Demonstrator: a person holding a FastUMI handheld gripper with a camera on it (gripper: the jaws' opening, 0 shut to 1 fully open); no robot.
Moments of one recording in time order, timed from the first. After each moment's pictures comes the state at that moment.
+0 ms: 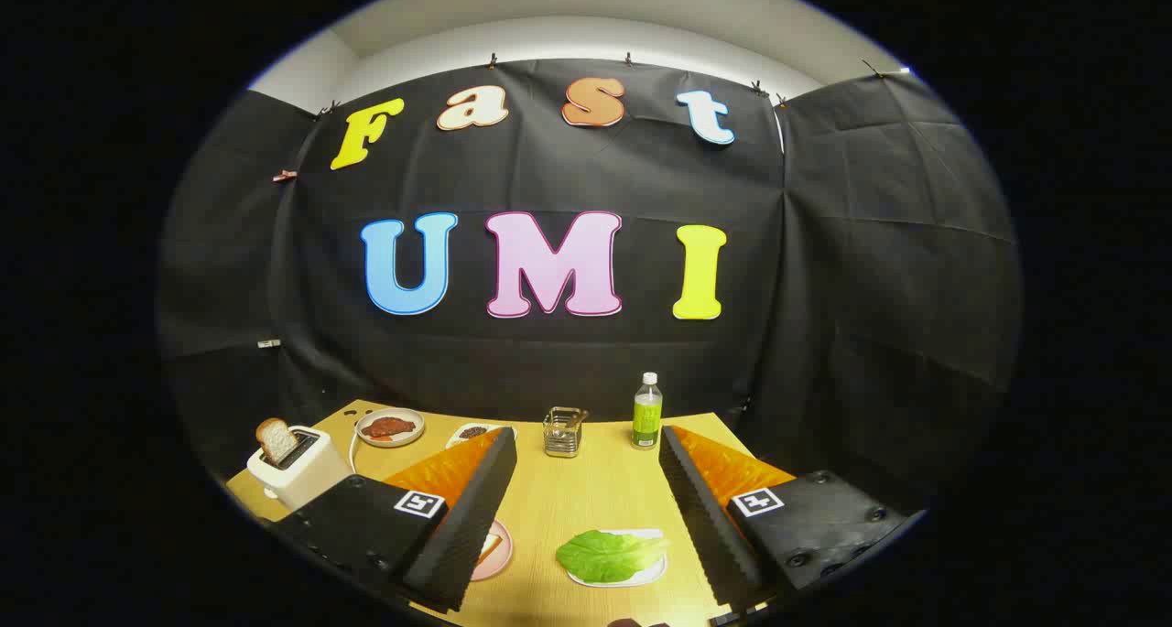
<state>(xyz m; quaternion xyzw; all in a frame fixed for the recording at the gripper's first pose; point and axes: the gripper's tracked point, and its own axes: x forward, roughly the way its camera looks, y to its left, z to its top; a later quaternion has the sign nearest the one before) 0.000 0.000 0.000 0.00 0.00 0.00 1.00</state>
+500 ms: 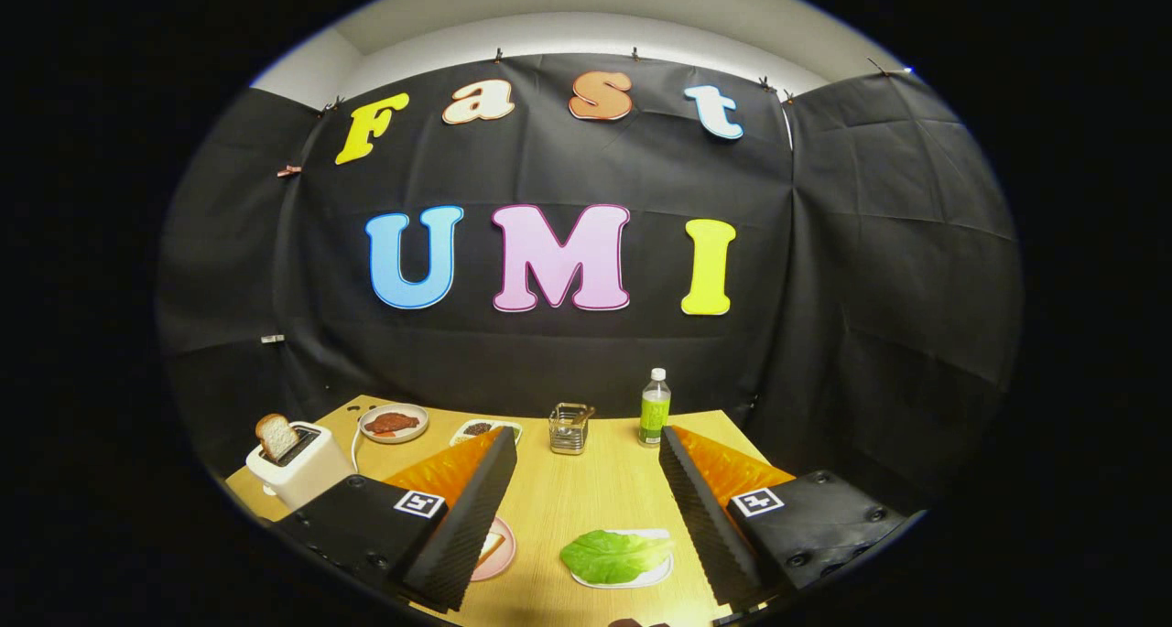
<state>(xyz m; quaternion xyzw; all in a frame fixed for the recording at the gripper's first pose) 0.011 0.006 -0.008 0.00 0.01 0.01 1.00</state>
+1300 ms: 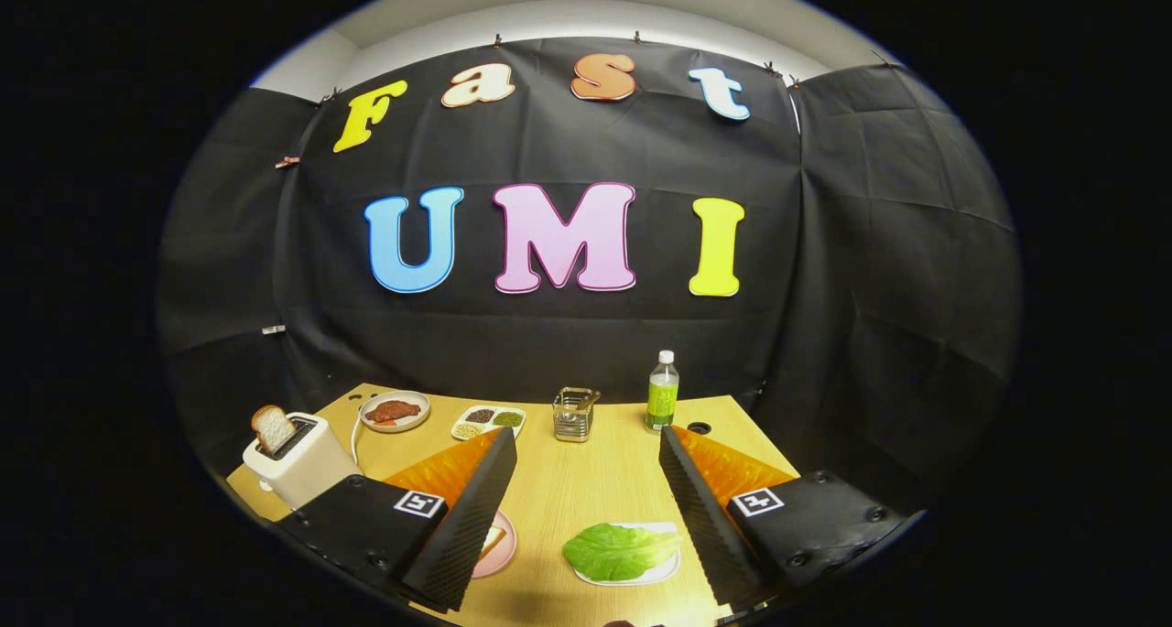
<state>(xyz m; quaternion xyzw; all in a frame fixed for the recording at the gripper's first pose) 0.032 0.007 -0.034 0.00 0.04 0.03 1.00</state>
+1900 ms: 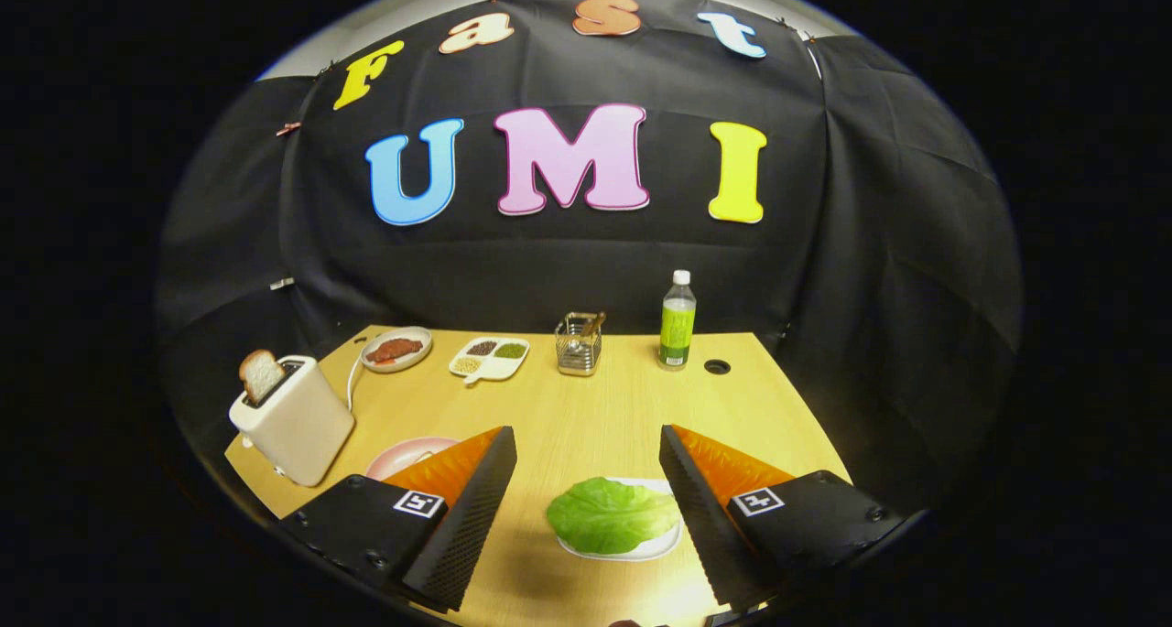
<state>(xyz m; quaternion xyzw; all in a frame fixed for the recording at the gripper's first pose) 0.058 -0.016 -0.134 0.00 0.16 0.07 0.98</state>
